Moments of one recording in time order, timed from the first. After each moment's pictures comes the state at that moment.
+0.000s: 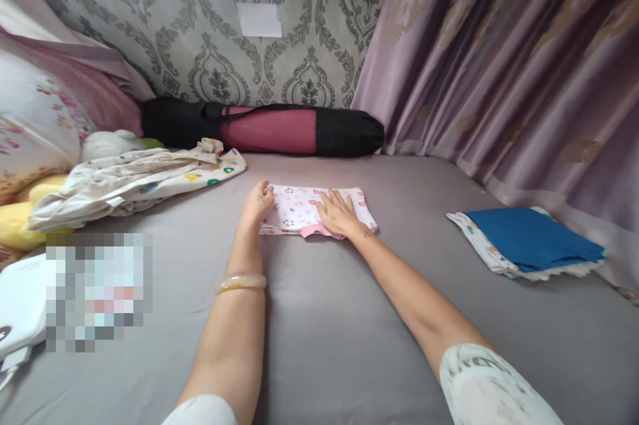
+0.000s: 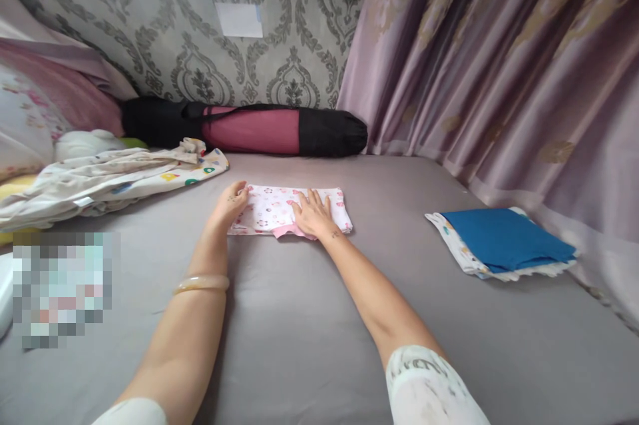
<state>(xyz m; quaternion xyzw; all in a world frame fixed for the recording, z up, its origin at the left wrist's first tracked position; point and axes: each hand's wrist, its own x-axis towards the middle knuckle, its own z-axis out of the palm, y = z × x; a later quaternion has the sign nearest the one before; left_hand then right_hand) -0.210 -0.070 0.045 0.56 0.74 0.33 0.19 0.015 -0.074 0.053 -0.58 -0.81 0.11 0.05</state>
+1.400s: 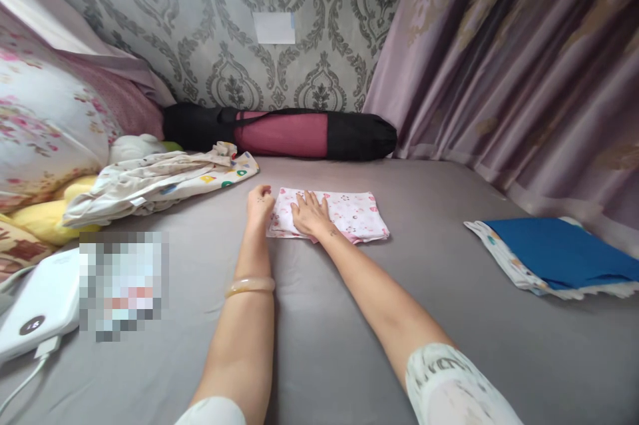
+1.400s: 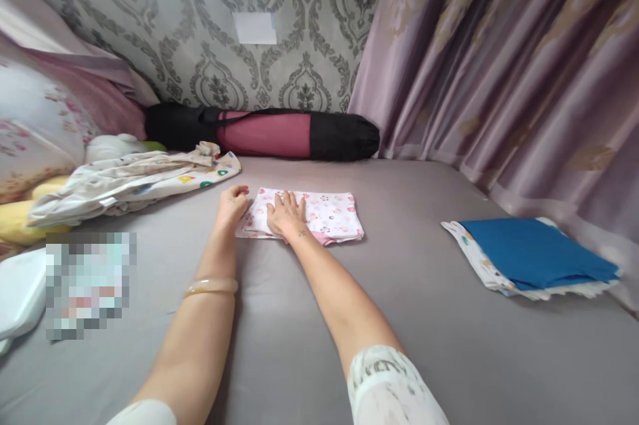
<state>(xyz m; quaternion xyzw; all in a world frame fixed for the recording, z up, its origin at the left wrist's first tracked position) -0.230 -0.060 0.029 0.45 0.75 0.45 0.19 -0.080 -0.070 0.042 -0.55 -0.82 0.16 0.09</state>
